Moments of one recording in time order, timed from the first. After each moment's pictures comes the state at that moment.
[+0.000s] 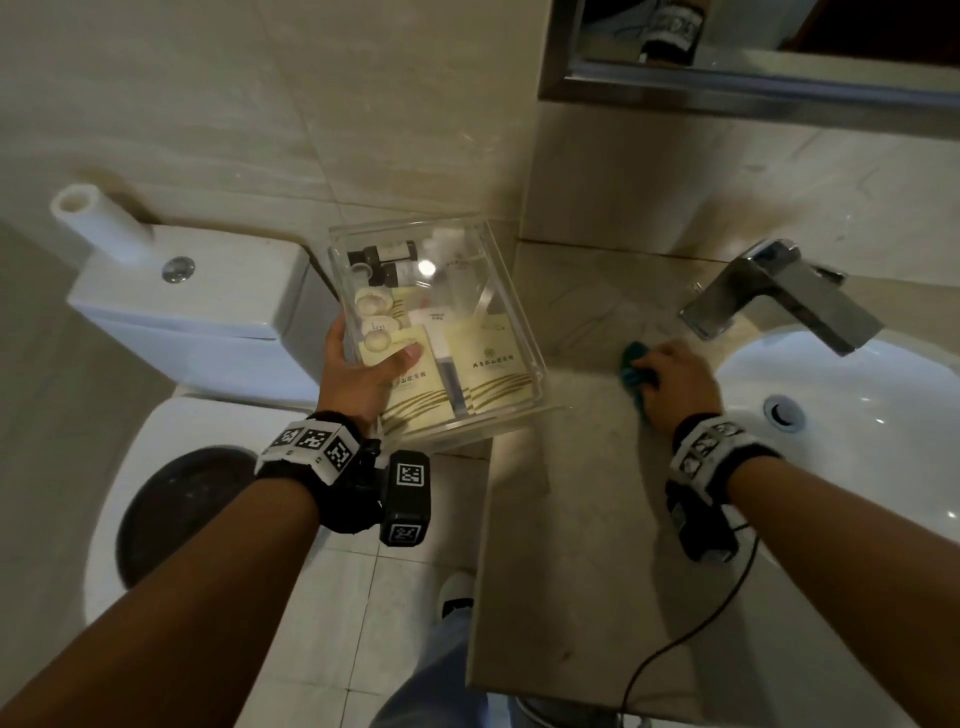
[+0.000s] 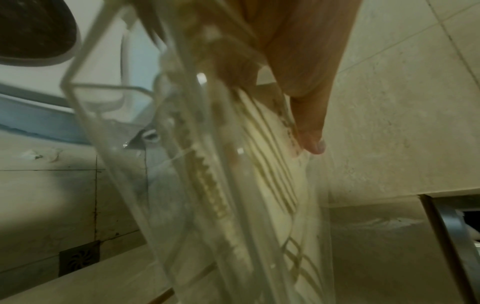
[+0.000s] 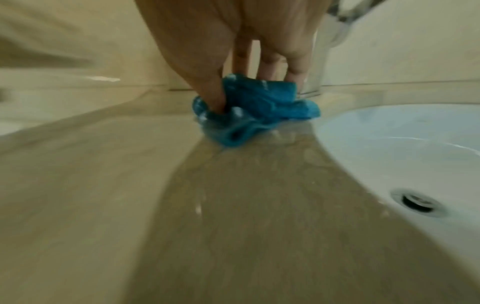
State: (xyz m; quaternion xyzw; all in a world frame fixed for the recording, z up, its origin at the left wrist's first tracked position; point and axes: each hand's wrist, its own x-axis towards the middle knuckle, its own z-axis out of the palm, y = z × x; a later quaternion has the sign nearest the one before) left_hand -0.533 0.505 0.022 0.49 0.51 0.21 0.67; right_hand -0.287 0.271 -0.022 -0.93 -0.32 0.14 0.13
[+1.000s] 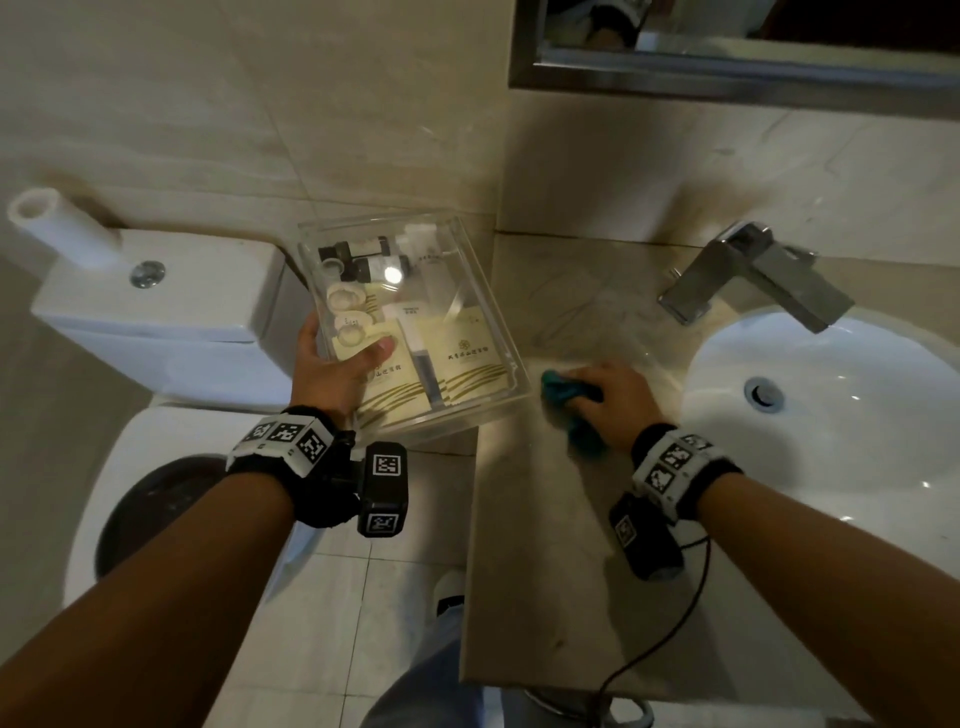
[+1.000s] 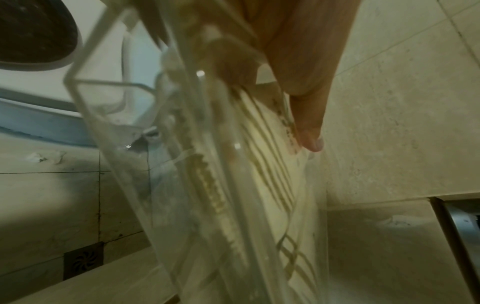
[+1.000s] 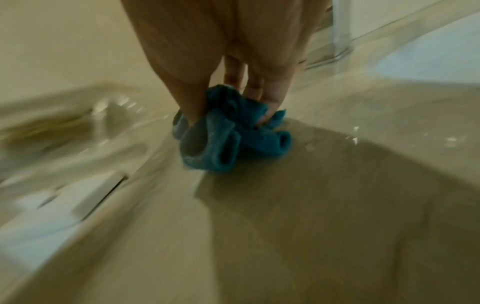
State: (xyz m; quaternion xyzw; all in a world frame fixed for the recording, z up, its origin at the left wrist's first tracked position) left_hand -0.533 0.504 0.030 0.52 0.51 0.22 0.65; right_hand -0.338 0.284 -0.018 -0.88 -0.34 0.24 0.24
